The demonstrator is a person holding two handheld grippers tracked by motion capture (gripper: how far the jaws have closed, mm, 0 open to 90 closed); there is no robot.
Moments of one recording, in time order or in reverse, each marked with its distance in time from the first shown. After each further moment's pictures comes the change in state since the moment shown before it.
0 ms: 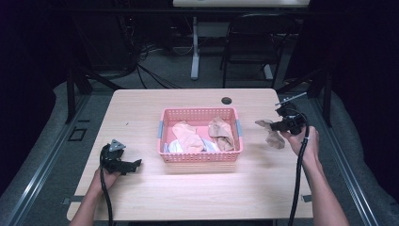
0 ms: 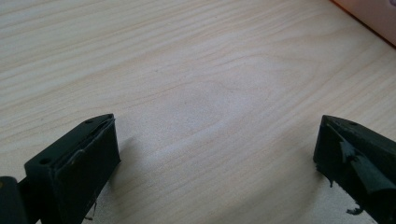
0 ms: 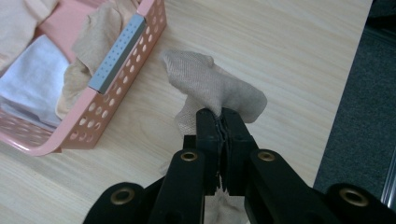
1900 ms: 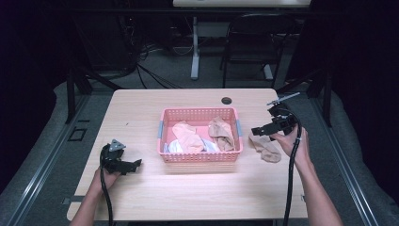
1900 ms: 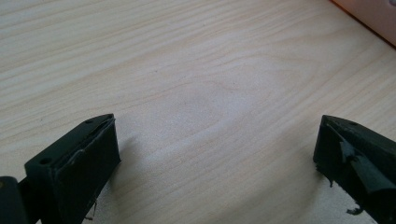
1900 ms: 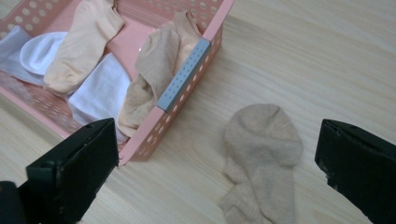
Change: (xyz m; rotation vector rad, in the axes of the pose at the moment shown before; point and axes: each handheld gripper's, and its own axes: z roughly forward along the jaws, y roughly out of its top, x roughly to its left) left arm 0.000 0.000 0.000 0.000 -0.002 0.000; right arm 0.023 0.009 -0.002 -0.069 0.144 -0.022
